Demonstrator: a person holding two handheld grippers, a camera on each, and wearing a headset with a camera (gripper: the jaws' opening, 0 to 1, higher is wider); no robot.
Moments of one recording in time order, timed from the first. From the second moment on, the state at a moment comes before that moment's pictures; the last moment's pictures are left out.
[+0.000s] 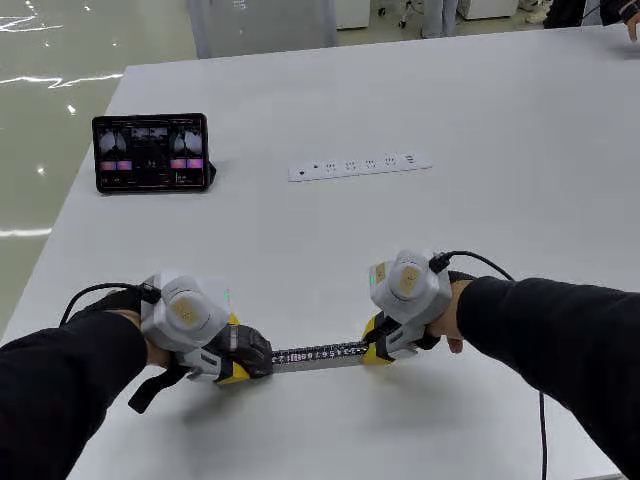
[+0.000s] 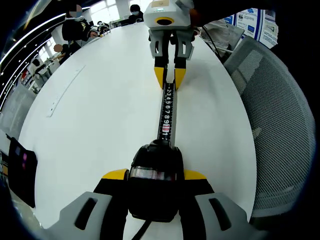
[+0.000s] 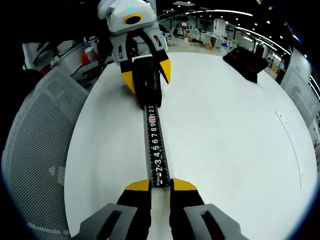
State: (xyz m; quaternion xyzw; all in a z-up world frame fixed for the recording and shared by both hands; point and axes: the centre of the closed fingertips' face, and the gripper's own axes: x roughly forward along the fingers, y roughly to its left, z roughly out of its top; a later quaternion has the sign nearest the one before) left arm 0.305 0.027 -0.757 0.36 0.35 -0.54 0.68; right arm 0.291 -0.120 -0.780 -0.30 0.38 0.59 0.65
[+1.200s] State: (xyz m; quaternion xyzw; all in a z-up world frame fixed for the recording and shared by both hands) left arm 0.304 0.028 -0.756 0.36 0.34 -0.54 0.68; right arm 0.291 -0.141 -0.780 -0.30 0.39 0.59 0.65
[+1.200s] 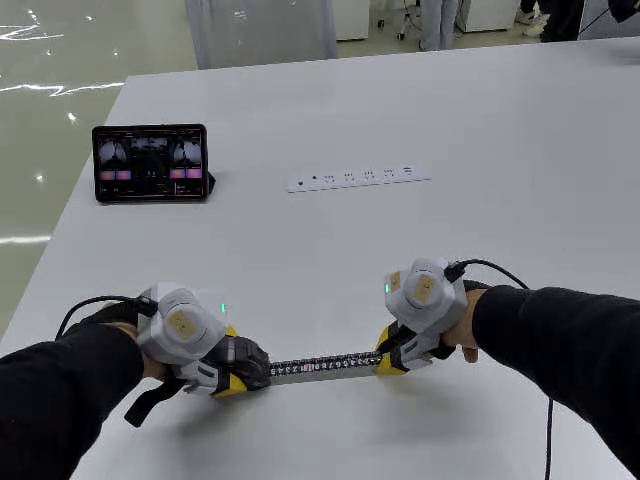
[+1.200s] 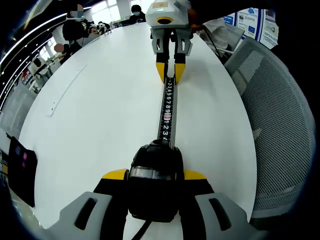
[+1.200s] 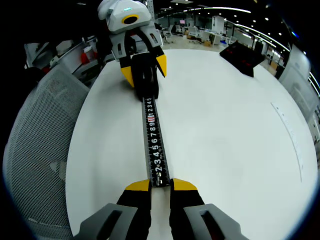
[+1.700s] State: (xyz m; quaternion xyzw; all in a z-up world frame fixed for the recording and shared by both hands) left arm 0.305 0.028 -0.756 0.36 0.34 -0.54 0.68; right arm 0.290 -0.148 -0.778 -0.29 0.39 0.58 0.65
